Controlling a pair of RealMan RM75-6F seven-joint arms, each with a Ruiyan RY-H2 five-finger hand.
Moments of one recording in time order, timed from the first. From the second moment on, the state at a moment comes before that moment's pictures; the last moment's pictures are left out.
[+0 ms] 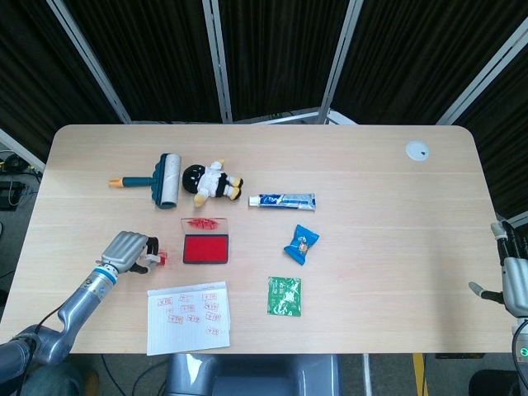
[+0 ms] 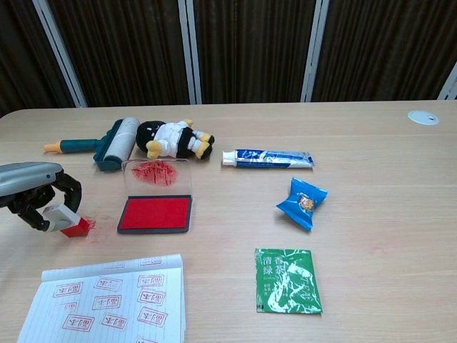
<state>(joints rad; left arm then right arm) -0.59 -1.52 0.01 -1.15 1.36 0.84 -0.10 0.12 -1.10 0.14 -1.55 -1.27 1.36 -0.08</state>
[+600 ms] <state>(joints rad) -0.58 -1.53 0.00 -1.14 1.36 0.85 -0.04 0.12 -1.10 0.14 -1.55 -1.27 1.36 -0.08</state>
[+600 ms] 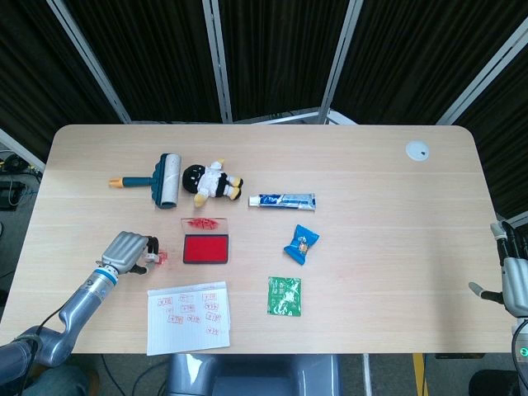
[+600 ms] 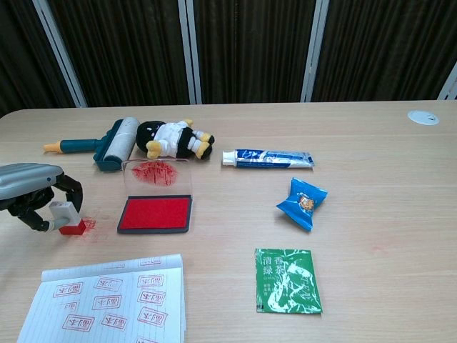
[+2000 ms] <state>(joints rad) -0.47 -1.38 -0.01 -1.37 1.41 1.12 0.00 0.10 -1.07 0.13 -1.58 -1.31 1.39 -0.04</state>
